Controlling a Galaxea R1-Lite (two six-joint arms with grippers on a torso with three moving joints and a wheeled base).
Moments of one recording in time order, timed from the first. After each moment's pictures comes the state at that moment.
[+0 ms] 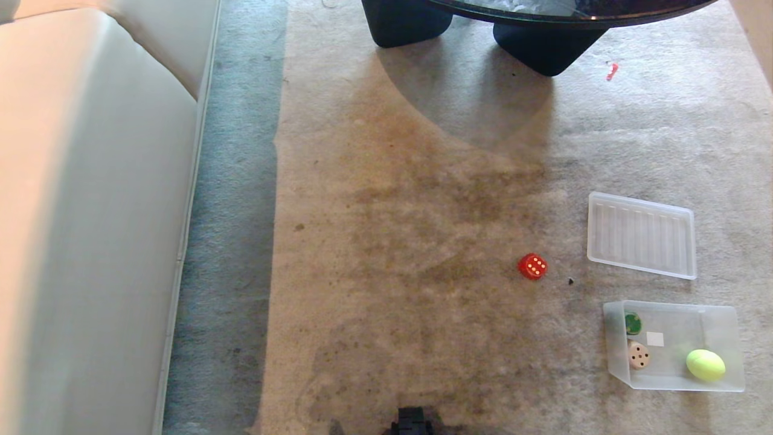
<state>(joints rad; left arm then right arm) 0.00 0.00 0.00 0.01 0.01 -0.01 0.00 0.04 -0.11 0.20 0.02 -0.06</state>
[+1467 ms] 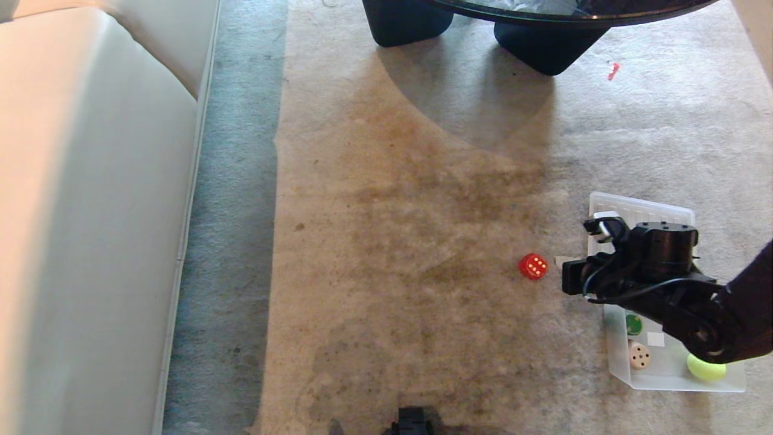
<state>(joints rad) 0.00 0.00 0.00 0.01 0.01 -0.01 0.09 2.04 -0.65 -1.05 0.09 -0.08</state>
